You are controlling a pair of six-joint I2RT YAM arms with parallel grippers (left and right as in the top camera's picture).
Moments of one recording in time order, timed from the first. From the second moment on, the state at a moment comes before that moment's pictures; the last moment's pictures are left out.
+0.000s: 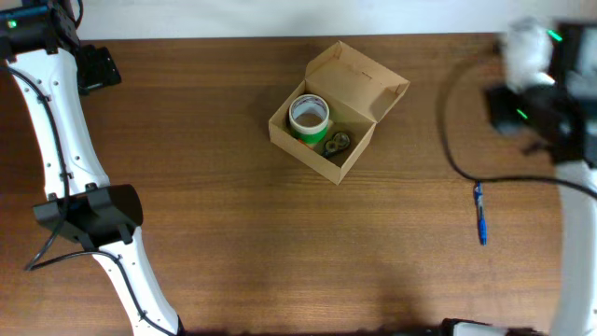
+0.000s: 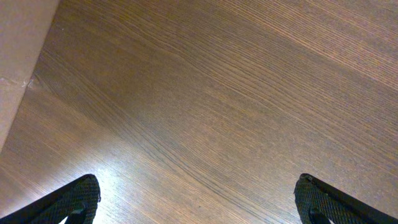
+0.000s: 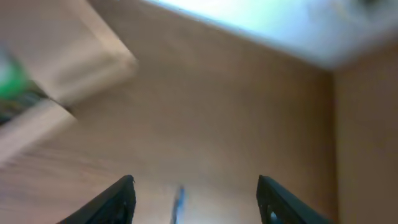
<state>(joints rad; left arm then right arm) 0.24 2.35 2.77 -1.63 -0.27 -0.17 -0.17 1.46 1.73 -1.13 0.06 -0.38</state>
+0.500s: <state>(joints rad) 0.24 2.35 2.77 -1.63 -0.27 -0.18 -0.51 1.70 1.31 -0.97 -0.07 -0.34</state>
